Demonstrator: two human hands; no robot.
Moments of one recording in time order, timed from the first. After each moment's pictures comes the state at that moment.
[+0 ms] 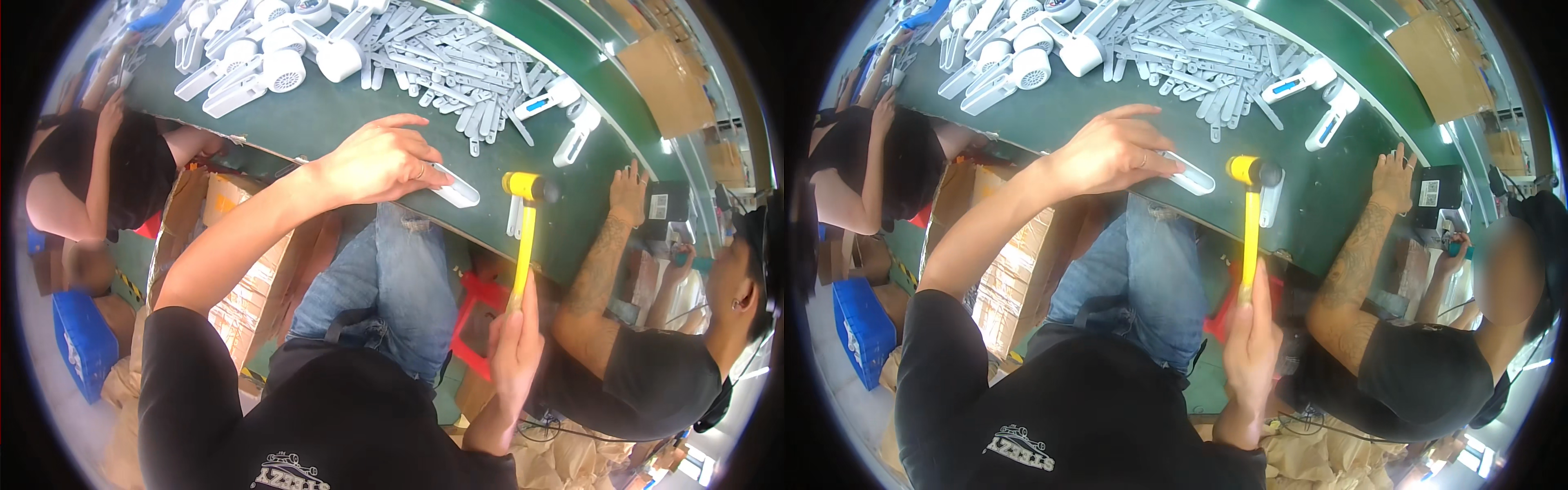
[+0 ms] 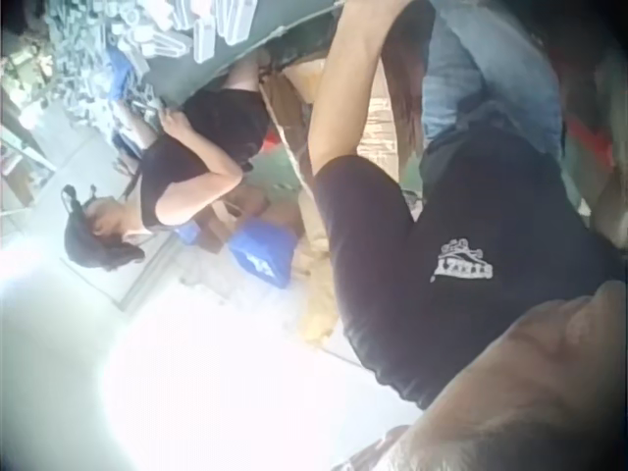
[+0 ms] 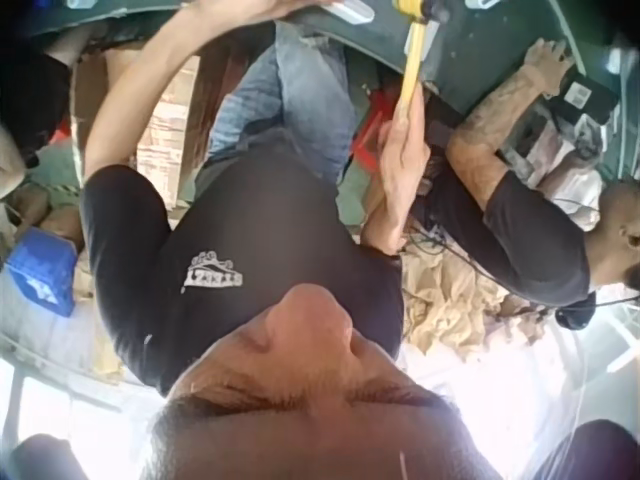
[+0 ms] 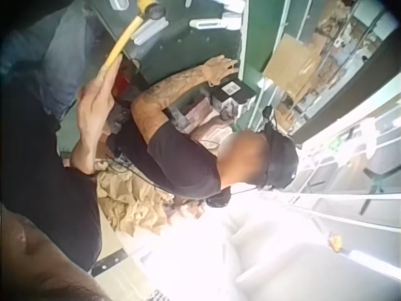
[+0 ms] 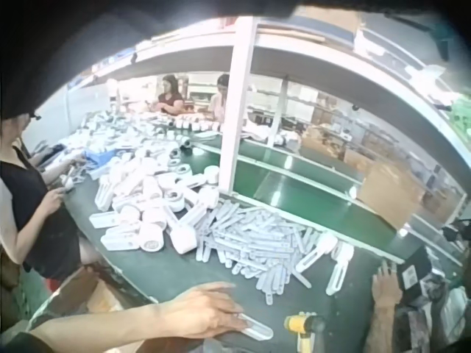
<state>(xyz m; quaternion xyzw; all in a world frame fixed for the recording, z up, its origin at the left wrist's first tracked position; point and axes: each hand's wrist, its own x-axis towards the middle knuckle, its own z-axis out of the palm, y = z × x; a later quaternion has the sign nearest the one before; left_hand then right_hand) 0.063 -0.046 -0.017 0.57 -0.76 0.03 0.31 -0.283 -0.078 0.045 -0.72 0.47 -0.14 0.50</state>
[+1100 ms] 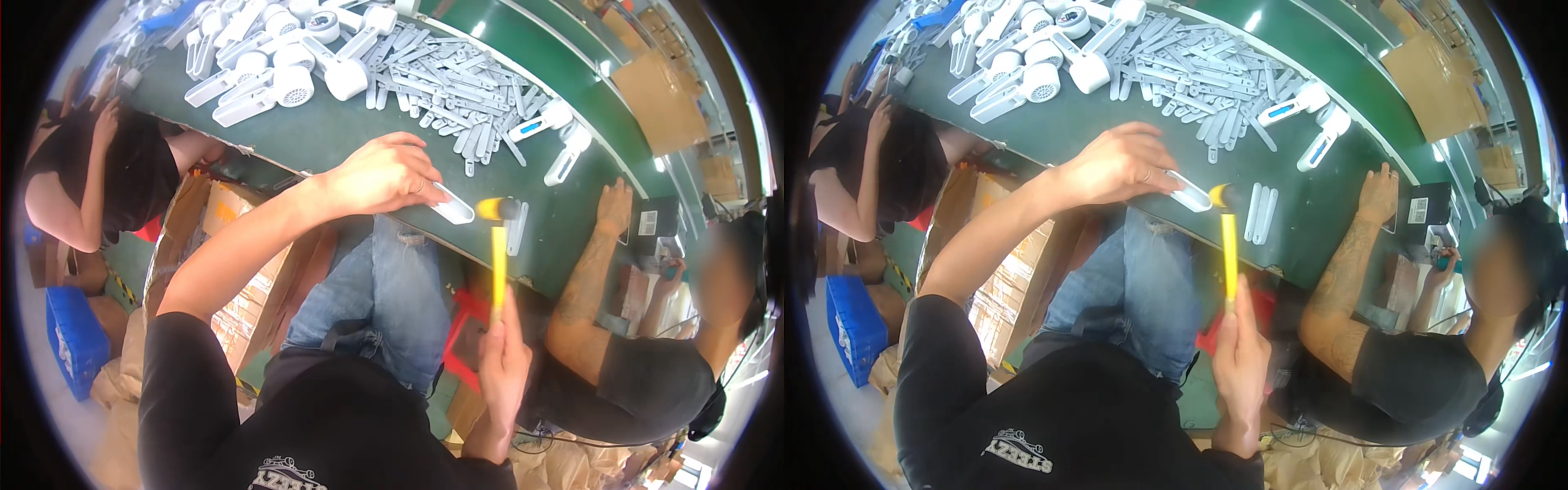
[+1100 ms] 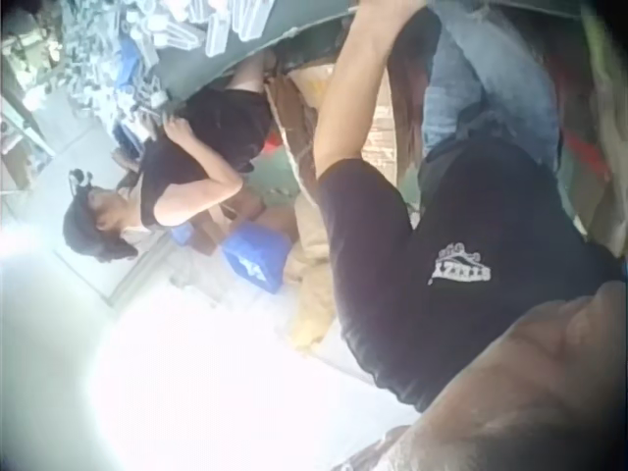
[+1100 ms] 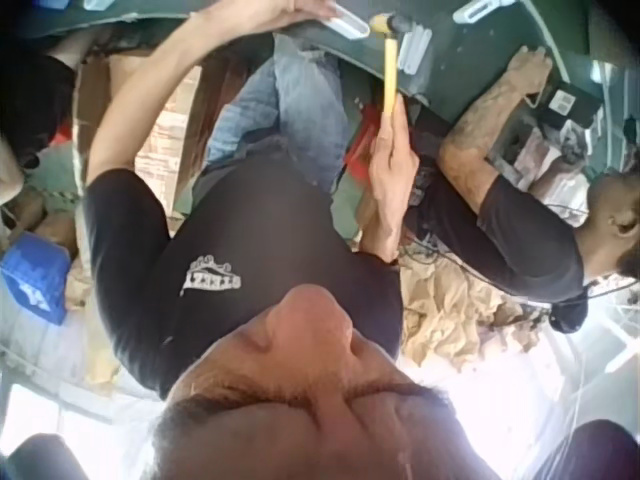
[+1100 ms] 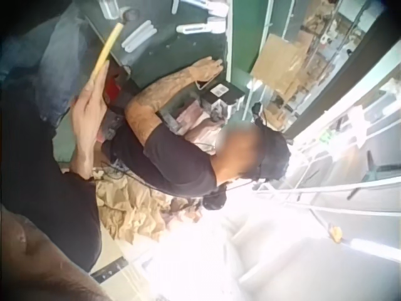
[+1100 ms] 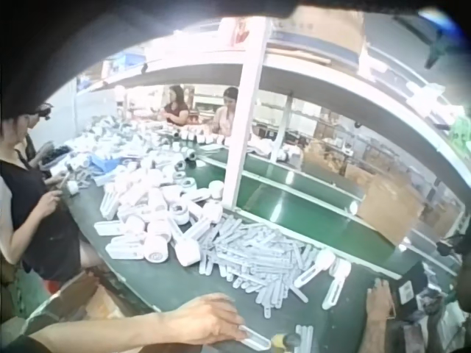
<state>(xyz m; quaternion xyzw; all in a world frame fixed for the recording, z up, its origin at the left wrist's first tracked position) 0.066 -0.050 -0.018 0.55 -0.77 0.01 0.33 -0.280 -0.074 0.052 -0.79 0.45 -0.10 0.41</state>
